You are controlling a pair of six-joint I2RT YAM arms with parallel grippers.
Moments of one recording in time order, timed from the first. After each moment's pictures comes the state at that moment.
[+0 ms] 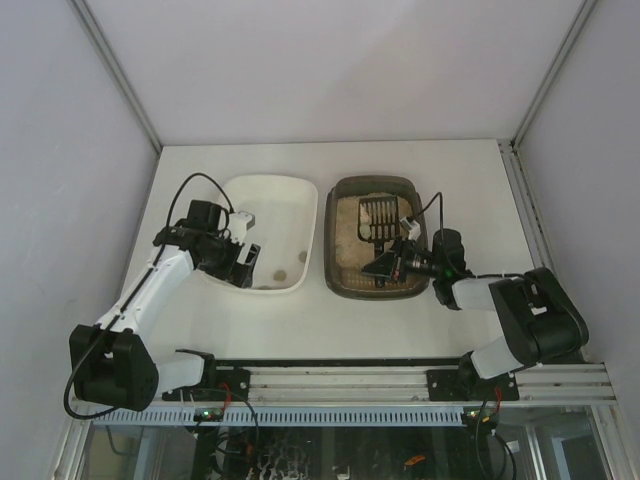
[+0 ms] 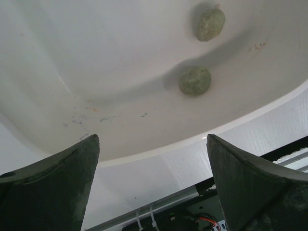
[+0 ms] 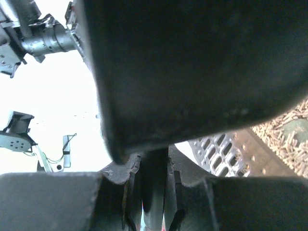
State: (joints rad) left arm -0.17 1.23 0.94 -0.88 0.18 0.22; right arm 0.30 1.50 0.43 0.72 -0.94 1.05
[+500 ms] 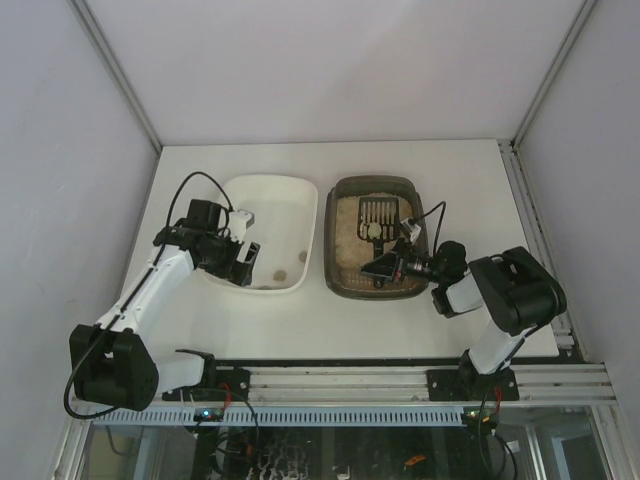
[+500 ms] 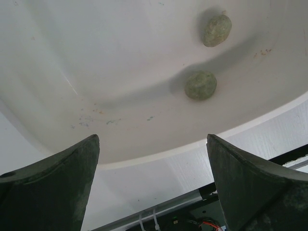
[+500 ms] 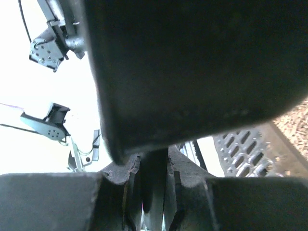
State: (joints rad) left arm -0.17 1.23 0.94 -0.85 0.16 0.22; right arm 0.28 1.68 0.31 1.36 -0.97 1.37
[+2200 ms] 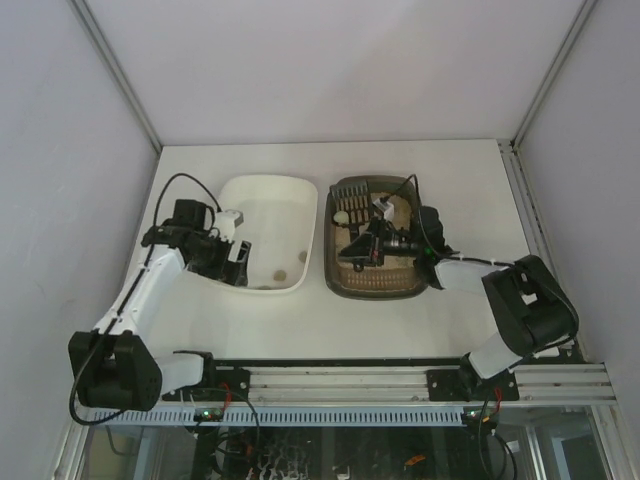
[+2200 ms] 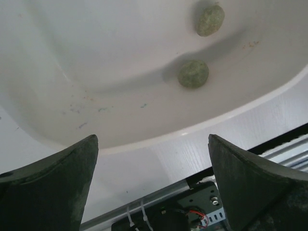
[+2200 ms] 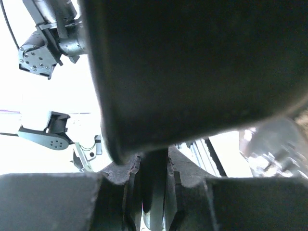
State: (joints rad) left arm -0.12 1.24 0.94 -0.90 0.22 0.22; right arm 0.40 1.59 0.57 0.83 -0.97 1.30
